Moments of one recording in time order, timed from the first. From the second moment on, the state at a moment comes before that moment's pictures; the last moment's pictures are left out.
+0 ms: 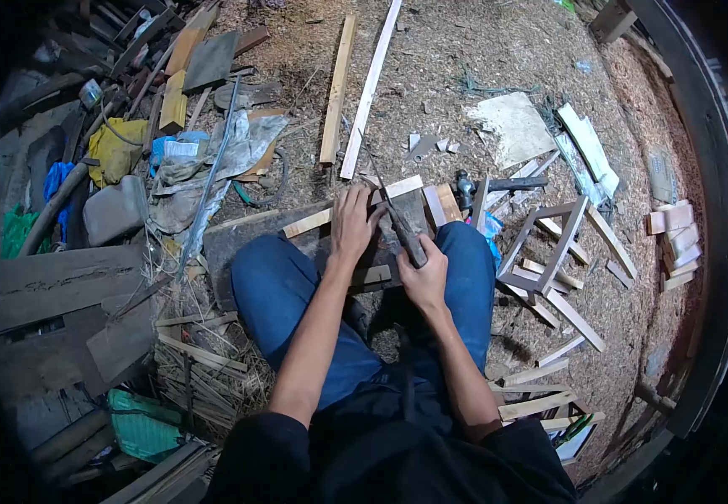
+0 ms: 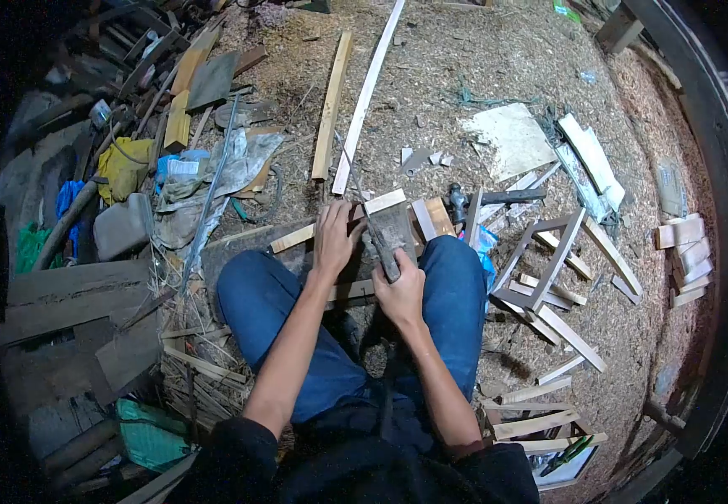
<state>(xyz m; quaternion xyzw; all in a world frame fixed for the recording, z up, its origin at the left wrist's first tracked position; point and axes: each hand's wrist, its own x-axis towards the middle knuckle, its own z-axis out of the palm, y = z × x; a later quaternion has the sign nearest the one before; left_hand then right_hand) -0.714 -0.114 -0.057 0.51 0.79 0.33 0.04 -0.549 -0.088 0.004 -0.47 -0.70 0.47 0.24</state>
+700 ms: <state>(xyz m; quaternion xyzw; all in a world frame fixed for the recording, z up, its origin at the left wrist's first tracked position) -0.723 -0.121 -0.054 0.54 0.79 0.30 0.03 -0.537 -0.084 0.005 -0.41 -0.72 0.47 0.31</state>
